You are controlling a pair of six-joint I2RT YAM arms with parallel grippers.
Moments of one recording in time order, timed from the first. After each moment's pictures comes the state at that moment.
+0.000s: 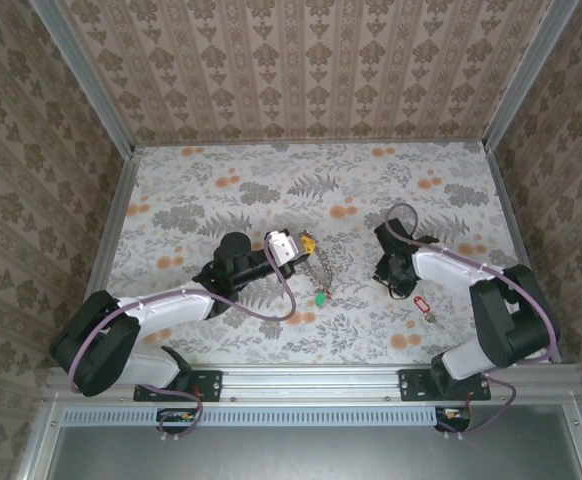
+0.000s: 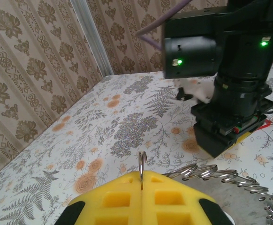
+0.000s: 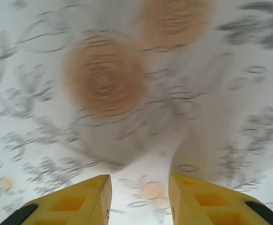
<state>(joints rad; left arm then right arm) -0.79 1.33 0.53 0.69 0.40 0.32 0.35 1.50 0.79 -0.63 0.07 0.99</state>
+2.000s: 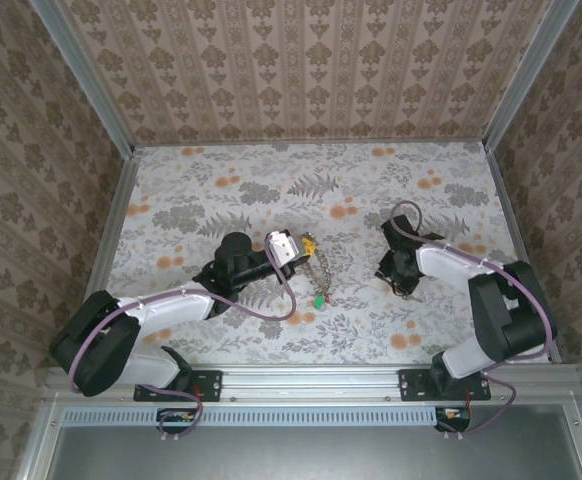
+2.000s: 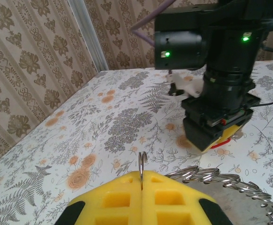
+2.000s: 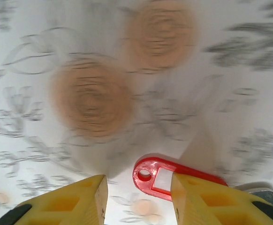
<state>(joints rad) -0.79 1.33 0.53 0.66 0.41 0.31 0.29 1.53 0.79 -0.59 0.01 0.96</state>
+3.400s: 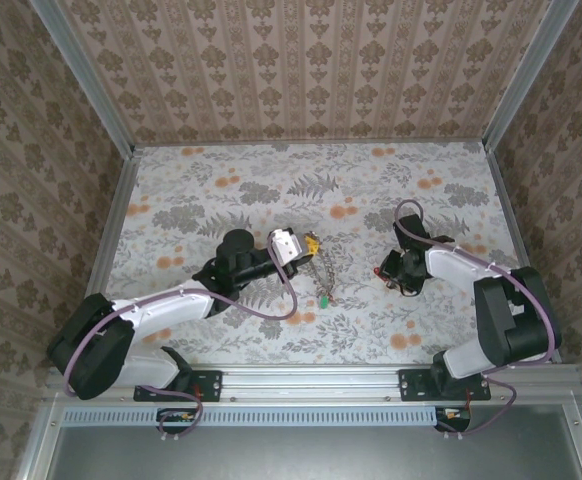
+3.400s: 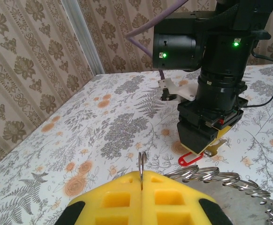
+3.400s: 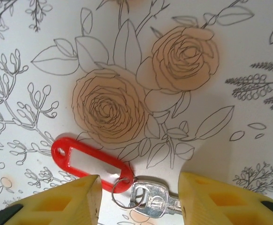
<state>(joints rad) -0.81 1.31 0.58 0.59 0.41 0.31 0.21 1.48 0.73 -0.55 -0.08 0.76</state>
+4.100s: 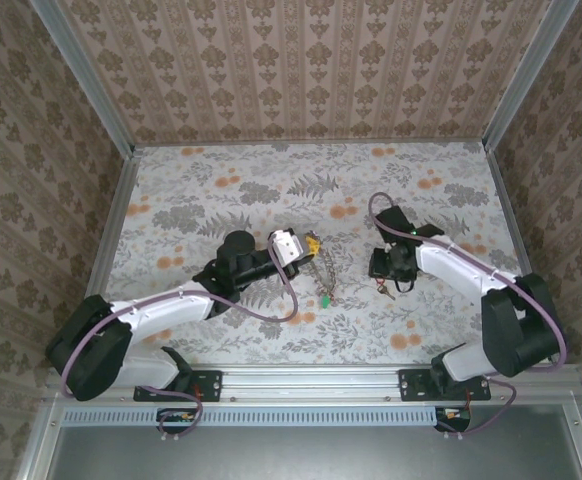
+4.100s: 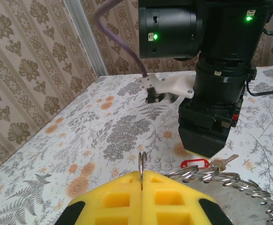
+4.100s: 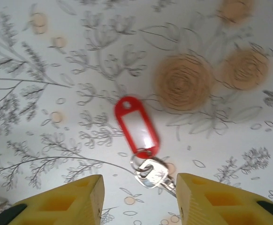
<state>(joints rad) -0.83 1.29 0.58 0.59 0.37 0.31 0.39 1.46 0.91 -0.77 0.05 0.51</state>
